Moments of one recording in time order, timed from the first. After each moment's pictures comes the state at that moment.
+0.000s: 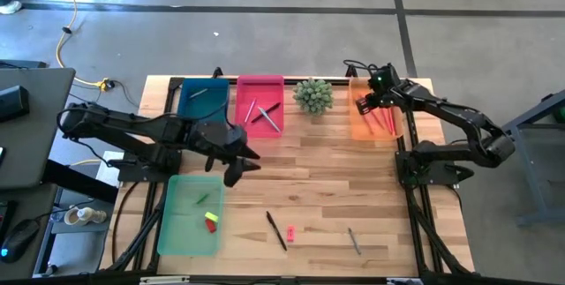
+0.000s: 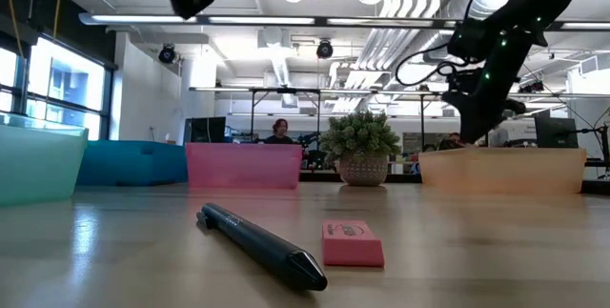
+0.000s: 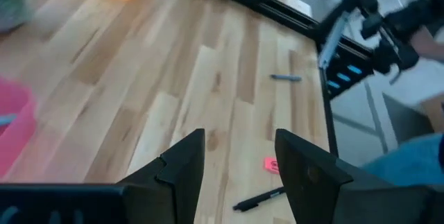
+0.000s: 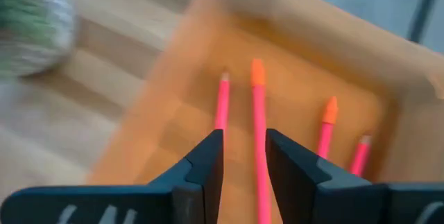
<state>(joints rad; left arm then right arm) 0.00 1.15 0.95 -0.38 0.01 -0.47 -0.95 1.18 0.67 -0.49 0.11 0.11</state>
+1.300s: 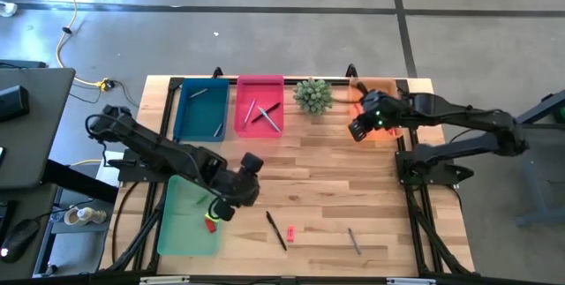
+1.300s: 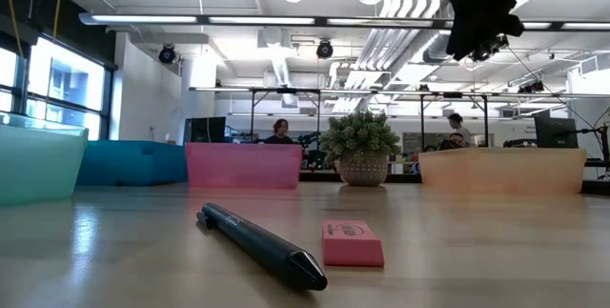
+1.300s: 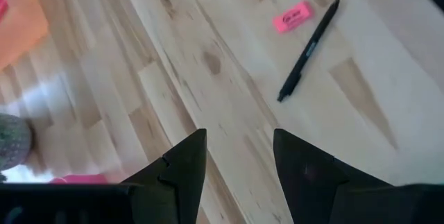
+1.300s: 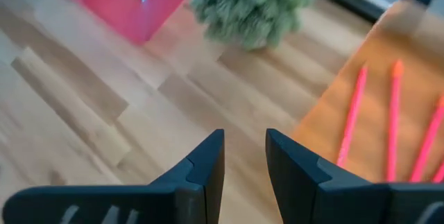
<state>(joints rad) -0.30 1.51 1.33 -0.86 -0.20 0.23 -0.23 1.02 1.06 -1.00 0.26 0.60</state>
